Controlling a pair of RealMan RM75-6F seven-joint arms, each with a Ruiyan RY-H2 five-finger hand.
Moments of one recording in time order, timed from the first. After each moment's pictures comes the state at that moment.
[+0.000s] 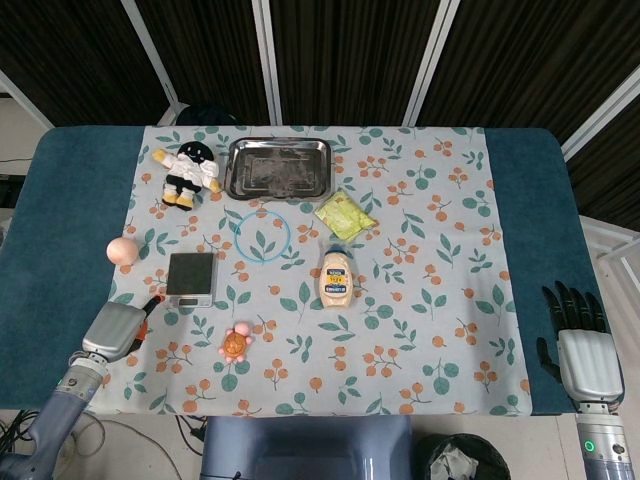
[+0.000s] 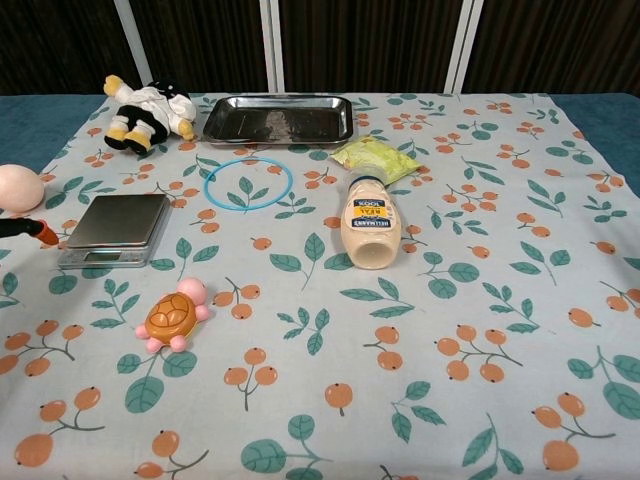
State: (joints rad) left arm -0.38 -1.33 -0.02 -1.52 1.30 0.99 0.43; right arm 0.08 -1.23 0.09 -1.58 -1.45 1.49 -0.21
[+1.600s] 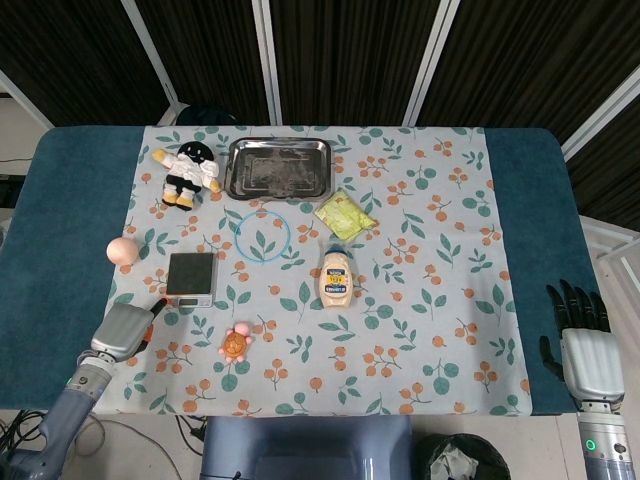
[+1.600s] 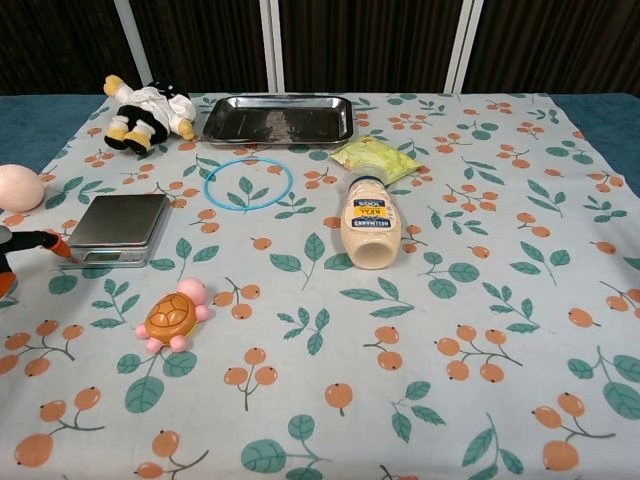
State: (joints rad) left arm -0.41 -1.37 0.01 -1.50 1.25 0.99 0.49; right arm 0.07 -1.23 0.10 -1.59 -1.43 1.50 -0.22
